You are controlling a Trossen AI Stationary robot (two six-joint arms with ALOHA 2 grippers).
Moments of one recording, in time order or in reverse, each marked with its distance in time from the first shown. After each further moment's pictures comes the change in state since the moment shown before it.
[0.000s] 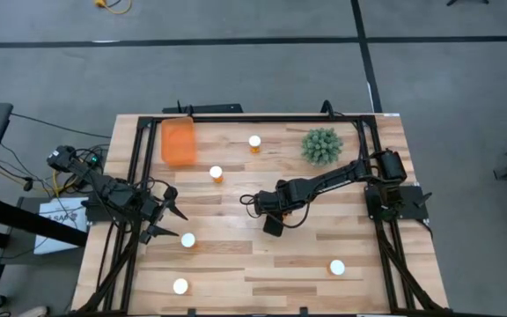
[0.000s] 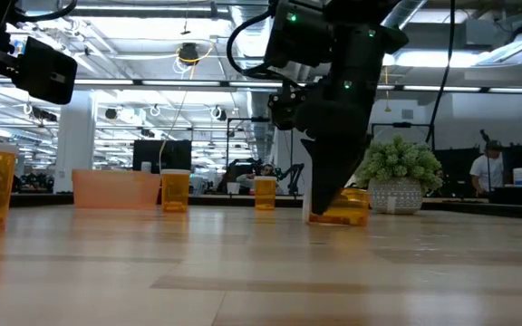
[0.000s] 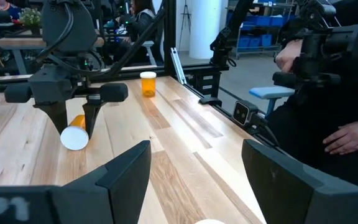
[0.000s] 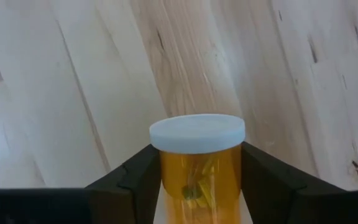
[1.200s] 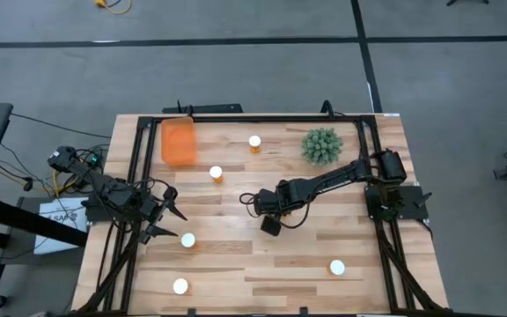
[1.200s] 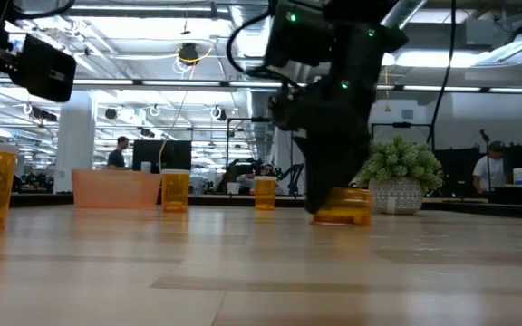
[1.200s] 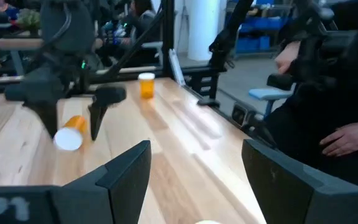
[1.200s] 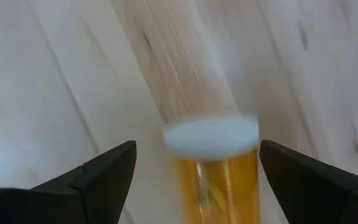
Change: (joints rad) left arm 0.000 -0.018 0.000 0.009 0.008 -0.001; right arm 0.002 0.005 0.001 -0.032 0.003 0.096
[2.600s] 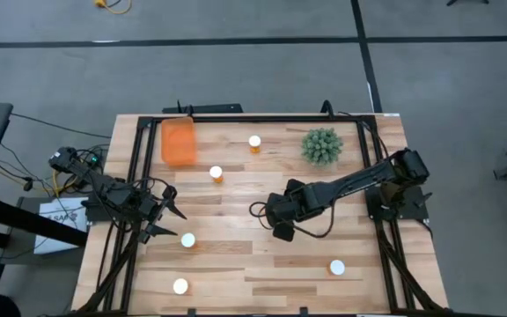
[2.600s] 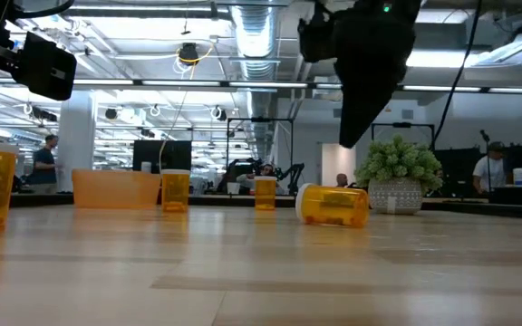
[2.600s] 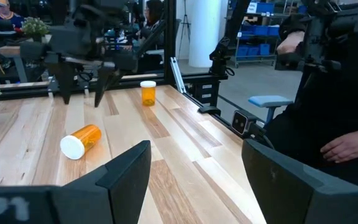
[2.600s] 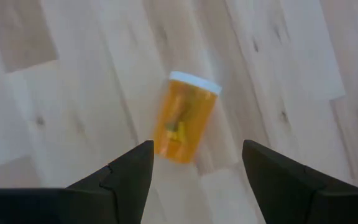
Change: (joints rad) left arm 0.000 -0.021 0.000 -0.008 -0.008 0.000; right arm 0.114 -0.174 0.050 -0.202 0.153 -0.012
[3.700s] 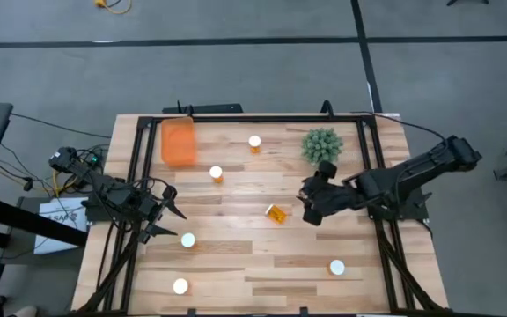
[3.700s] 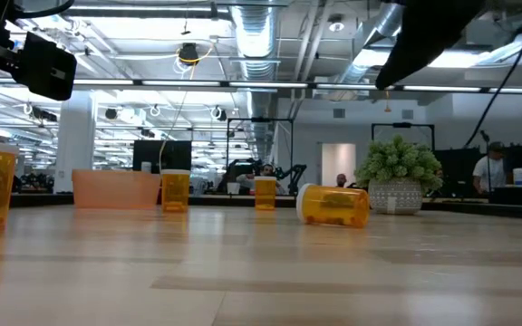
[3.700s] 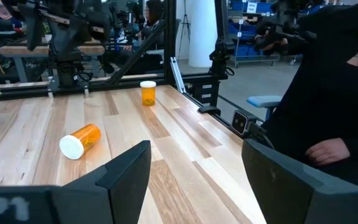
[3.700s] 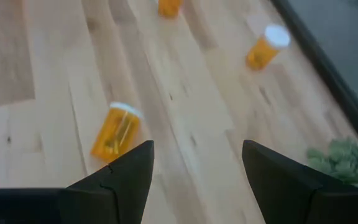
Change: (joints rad) left arm 0.000 0.000 0.000 0.000 0.000 0.000; right arm 0.082 -0.510 -0.360 0.154 0.318 -0.063
